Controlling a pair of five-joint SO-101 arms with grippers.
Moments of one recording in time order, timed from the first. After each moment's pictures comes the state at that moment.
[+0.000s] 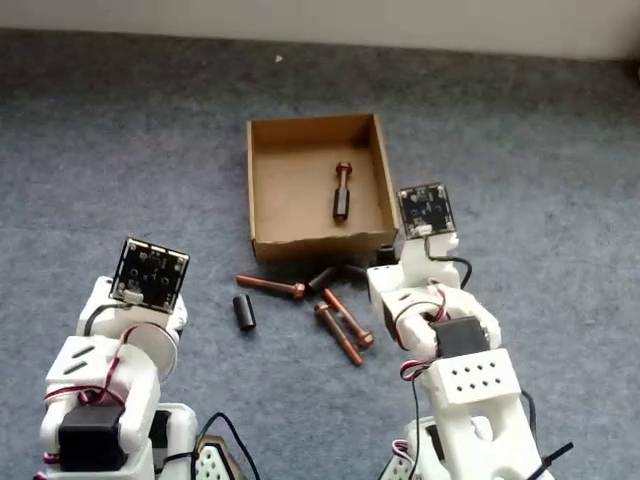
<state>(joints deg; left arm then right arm) -8.0 -92.8 62.6 72.8 -16.0 -17.8 -55.3 64.4 44.4 2.9</state>
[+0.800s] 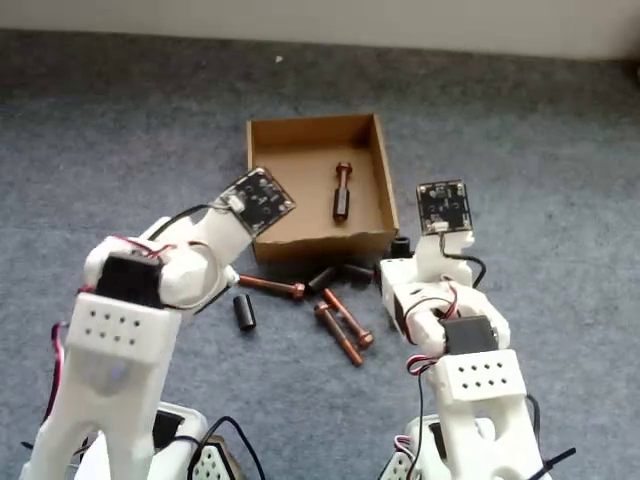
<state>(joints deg) 6.0 -42.6 33.7 82.1 -33.1 -13.5 -55.3 64.4 42.1 2.9</state>
